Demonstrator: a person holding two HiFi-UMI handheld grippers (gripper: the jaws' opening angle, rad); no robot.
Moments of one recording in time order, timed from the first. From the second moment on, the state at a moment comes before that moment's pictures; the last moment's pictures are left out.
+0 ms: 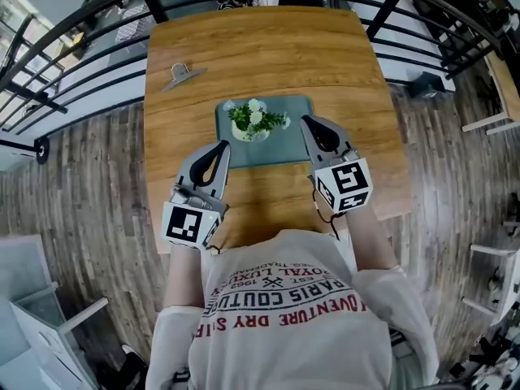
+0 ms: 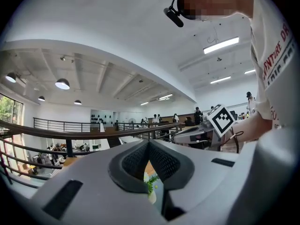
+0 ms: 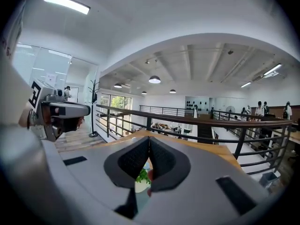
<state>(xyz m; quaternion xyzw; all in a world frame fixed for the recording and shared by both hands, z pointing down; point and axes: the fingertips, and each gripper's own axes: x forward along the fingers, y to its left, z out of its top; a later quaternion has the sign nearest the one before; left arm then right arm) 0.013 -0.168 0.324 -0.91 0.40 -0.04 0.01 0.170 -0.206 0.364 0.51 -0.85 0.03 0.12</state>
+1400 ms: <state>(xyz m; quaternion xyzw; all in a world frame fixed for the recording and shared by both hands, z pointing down) 0.024 -0.140 0.290 -0.91 0.41 -0.05 0.03 0.173 -0.156 0.310 0.52 -0.85 -0.02 0.05</state>
